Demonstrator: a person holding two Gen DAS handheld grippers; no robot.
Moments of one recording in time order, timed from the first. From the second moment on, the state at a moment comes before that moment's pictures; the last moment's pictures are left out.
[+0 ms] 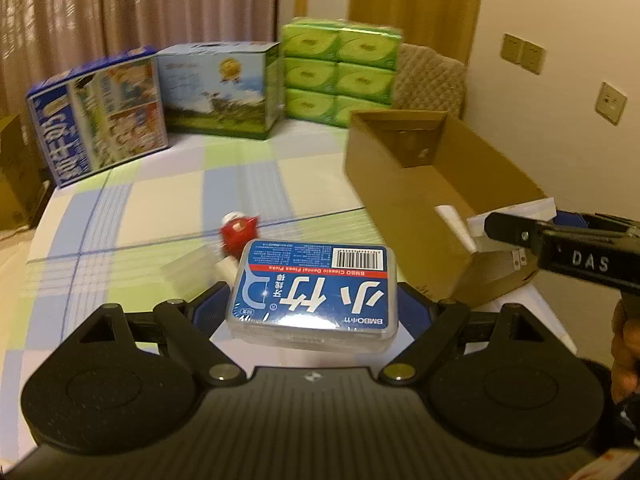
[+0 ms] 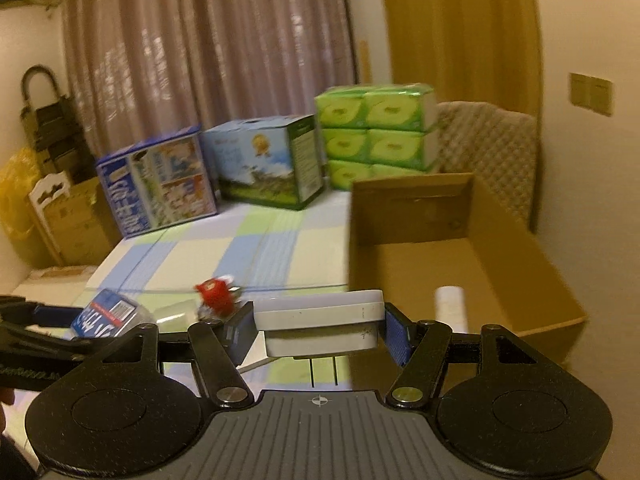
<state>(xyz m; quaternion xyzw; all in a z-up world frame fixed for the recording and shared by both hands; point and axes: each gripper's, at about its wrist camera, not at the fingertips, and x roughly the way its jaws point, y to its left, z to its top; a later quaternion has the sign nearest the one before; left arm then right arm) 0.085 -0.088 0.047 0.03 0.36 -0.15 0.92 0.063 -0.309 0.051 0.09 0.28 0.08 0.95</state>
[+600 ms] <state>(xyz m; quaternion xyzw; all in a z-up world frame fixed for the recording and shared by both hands) 0.129 -0.211 0.055 0.05 0.34 -0.26 0.90 0.090 -0.422 0.064 0.08 0.28 -0.02 0.96</state>
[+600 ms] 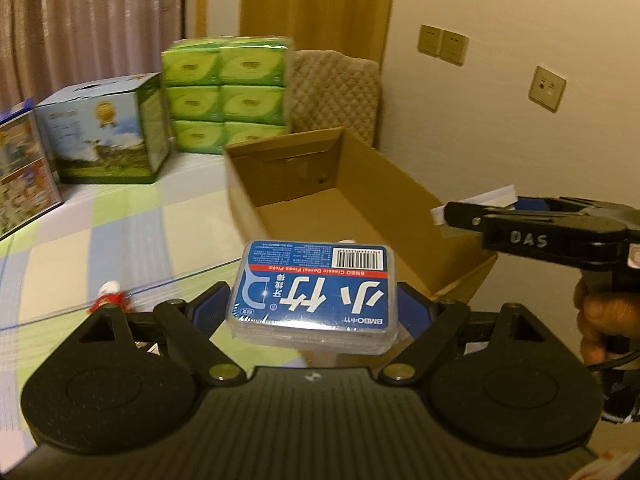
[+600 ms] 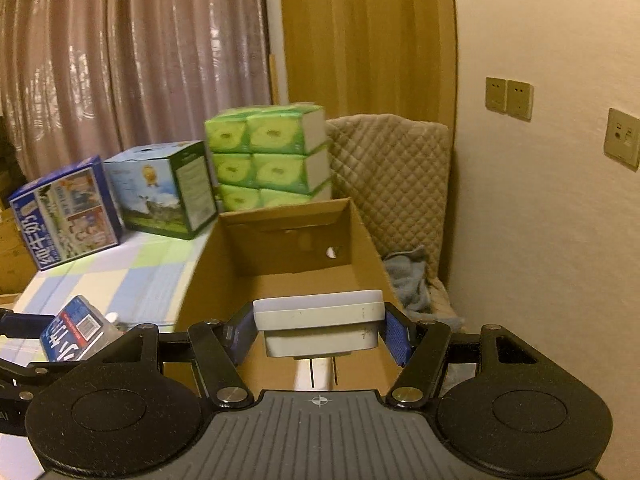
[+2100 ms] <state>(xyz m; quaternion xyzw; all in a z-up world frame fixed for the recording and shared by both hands) 0.186 -0.246 0.030 0.06 0.37 -0.25 0.89 0.125 -0.461 0.027 0.13 0.32 -0.03 0.94</state>
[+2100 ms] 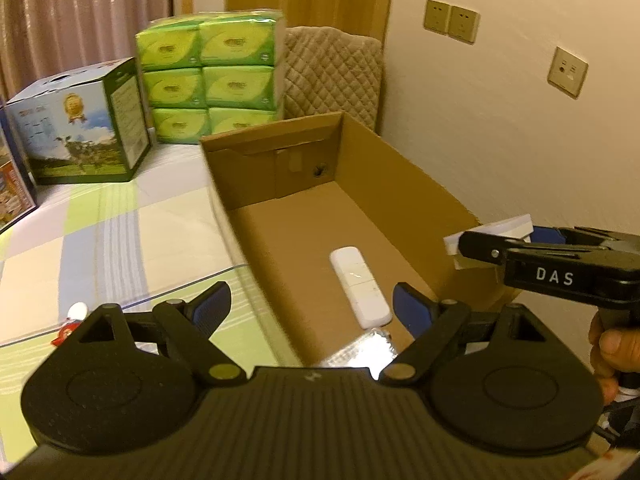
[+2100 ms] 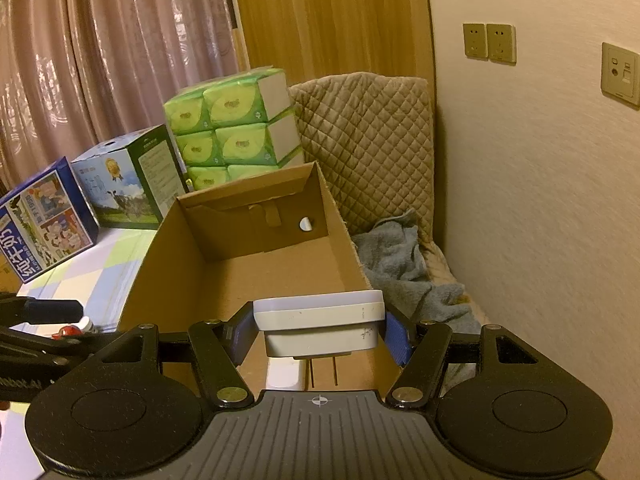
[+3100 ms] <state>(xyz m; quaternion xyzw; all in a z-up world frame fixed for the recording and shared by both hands) 0.176 -0.225 0.033 0.05 0.37 -0.24 0.90 0.124 -0.460 0.028 0.16 0.31 -0.02 0.94</state>
